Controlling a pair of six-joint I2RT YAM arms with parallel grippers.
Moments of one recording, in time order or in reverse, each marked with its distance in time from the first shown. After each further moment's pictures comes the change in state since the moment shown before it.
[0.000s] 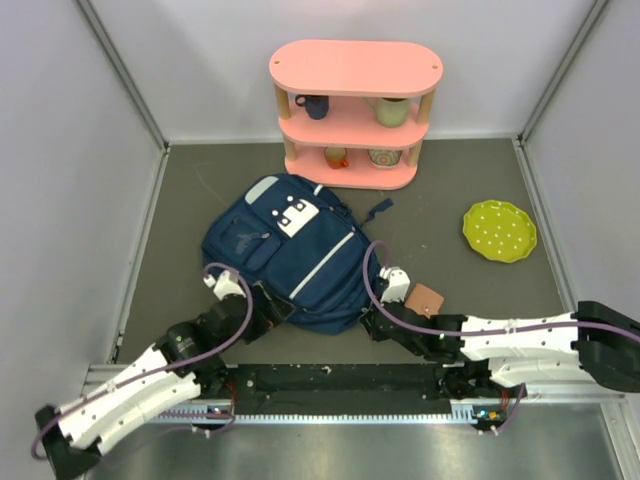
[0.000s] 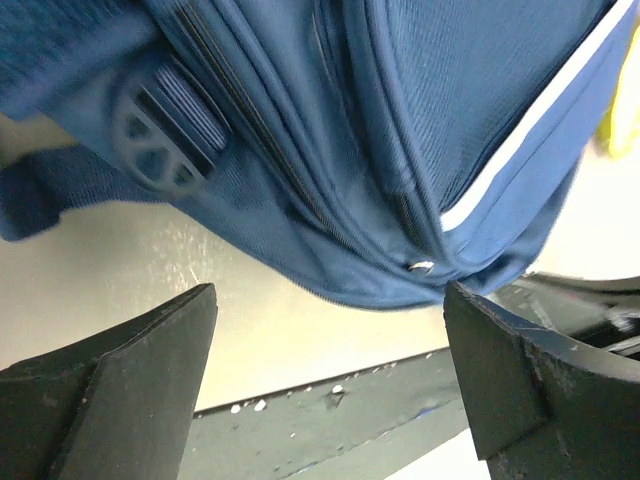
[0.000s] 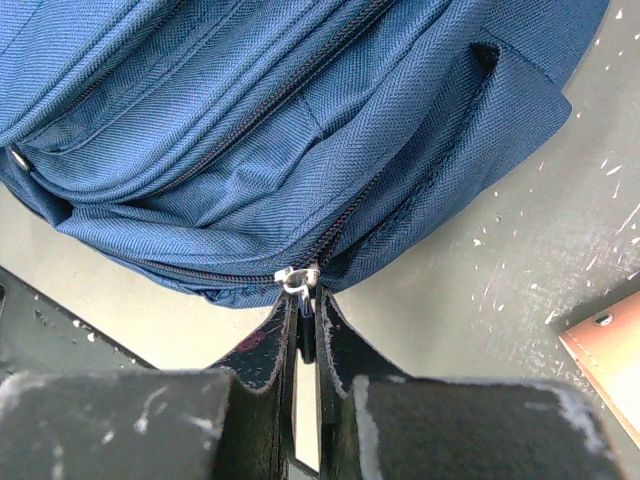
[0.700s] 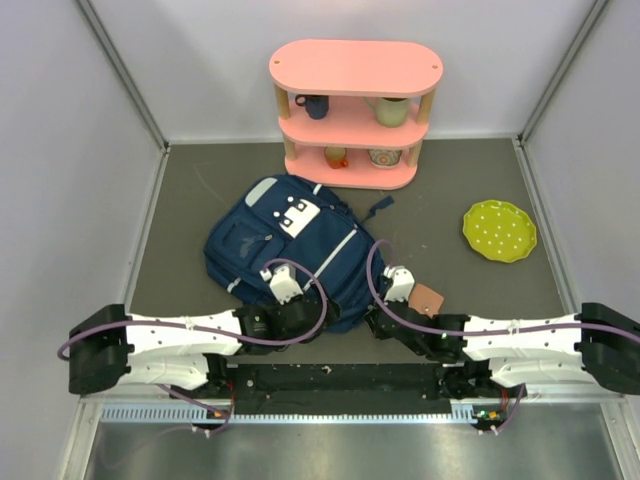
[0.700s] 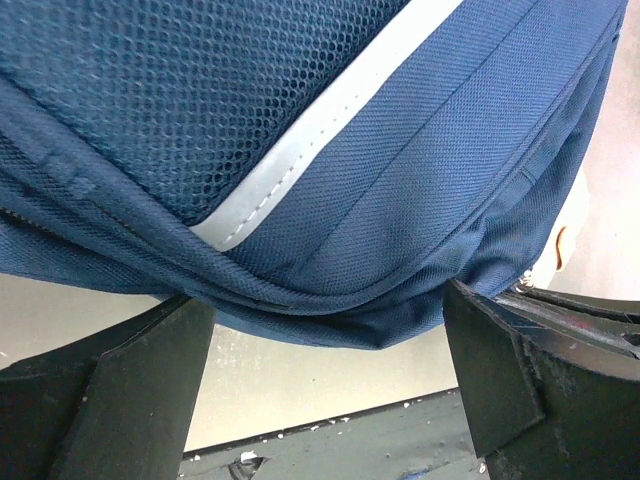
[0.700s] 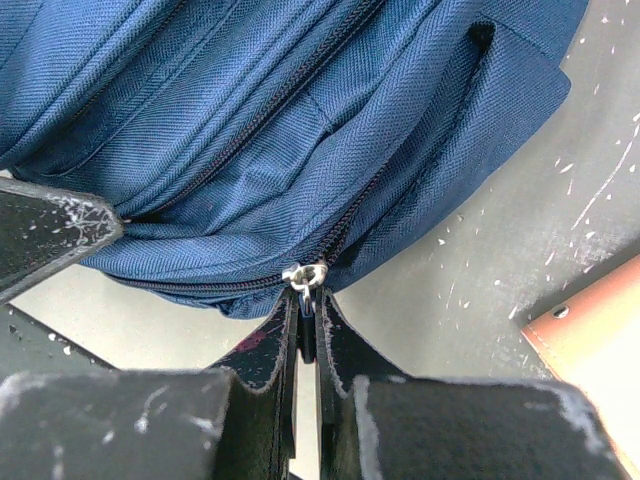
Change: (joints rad) left arm -0.452 0.766 0.218 0.330 -0.360 -0.211; right arm -0.007 -0.024 -0.008 -0.034 0.030 0.006
